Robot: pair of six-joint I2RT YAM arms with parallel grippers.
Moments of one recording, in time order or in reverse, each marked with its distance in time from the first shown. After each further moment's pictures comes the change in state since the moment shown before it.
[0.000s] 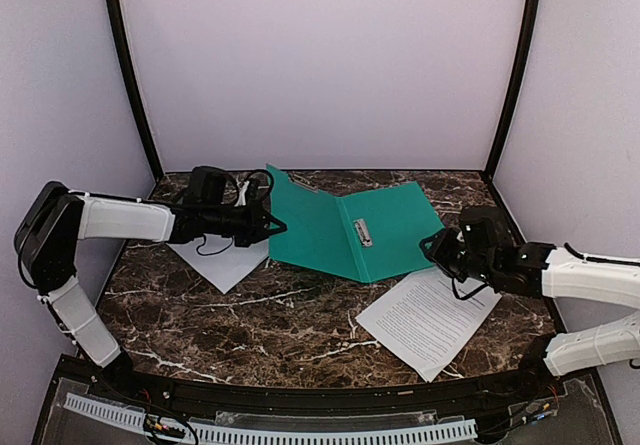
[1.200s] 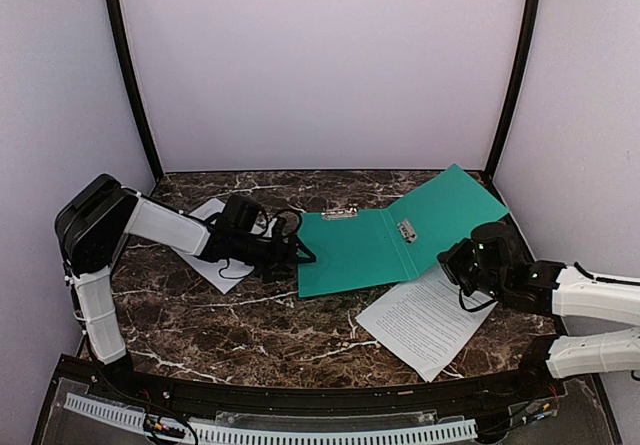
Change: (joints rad) left arm -0.083 0.209 0.031 -0.034 0.013 0.015; right arm 0.005 -0.128 -0.117 0.029 0.073 0.199
